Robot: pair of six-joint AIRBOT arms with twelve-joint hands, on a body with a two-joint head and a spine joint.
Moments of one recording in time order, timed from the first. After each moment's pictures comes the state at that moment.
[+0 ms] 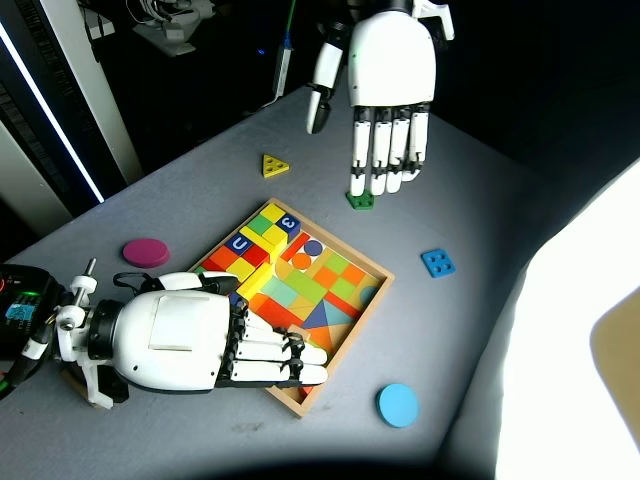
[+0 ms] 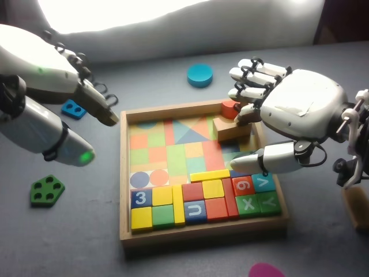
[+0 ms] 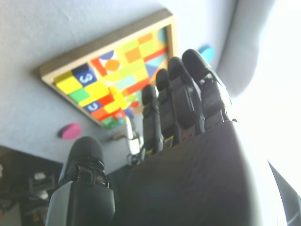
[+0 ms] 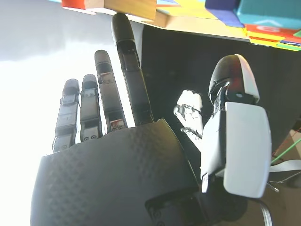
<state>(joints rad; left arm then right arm) -0.02 -0.78 1.02 2.95 -0.78 -1.65 -0.58 -1.24 1.29 0.07 0.56 -1.30</state>
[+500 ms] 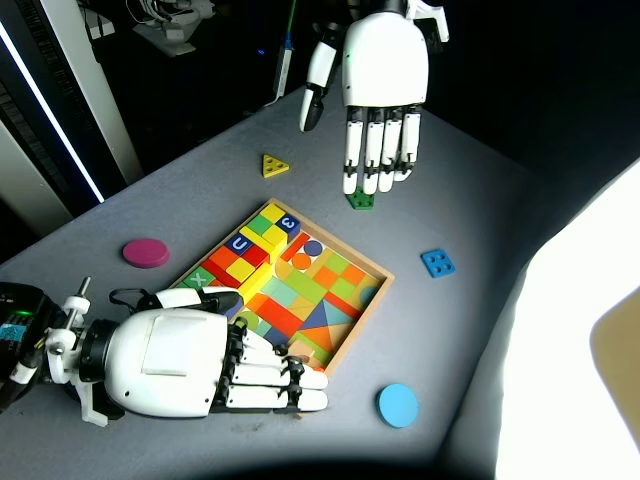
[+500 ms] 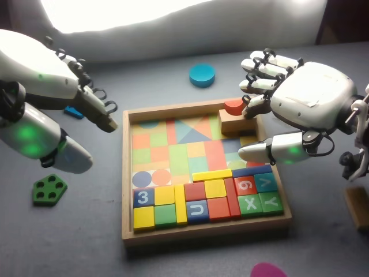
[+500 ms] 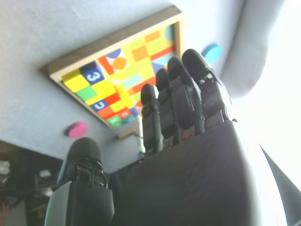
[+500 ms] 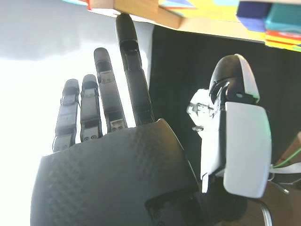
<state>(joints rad) -0.01 -0.78 1.01 2.94 -0.79 -1.64 -0.59 -1.25 1.36 0.08 0.58 -1.27</state>
